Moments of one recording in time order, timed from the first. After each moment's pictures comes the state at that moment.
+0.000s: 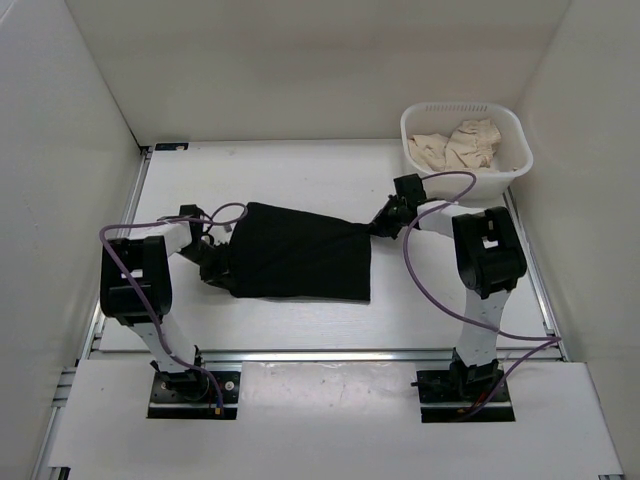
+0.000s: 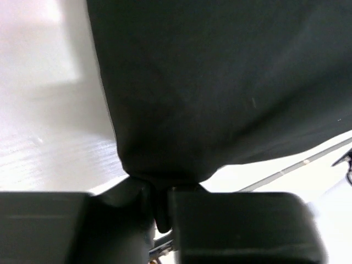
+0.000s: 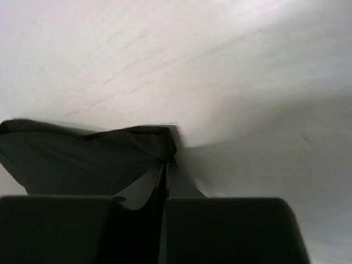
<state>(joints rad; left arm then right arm) 0.05 1.75 0.97 -0.75 0.43 -0.01 0.30 2.01 1.23 -0.18 -0.26 0.90</state>
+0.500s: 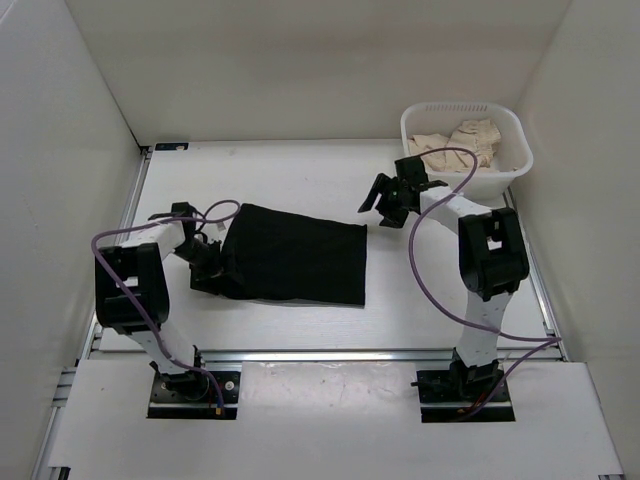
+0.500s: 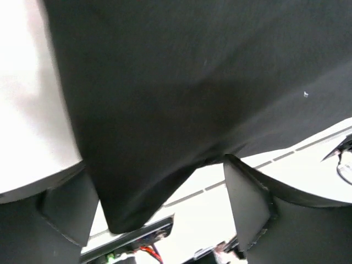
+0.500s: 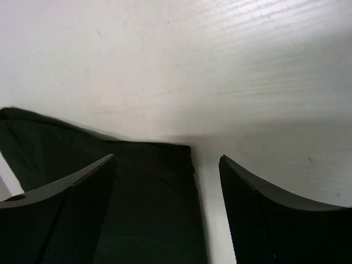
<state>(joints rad) 0.08 1.69 0.98 -0.84 0.45 -0.01 0.30 1.98 1.36 -0.29 -0.23 0.74</state>
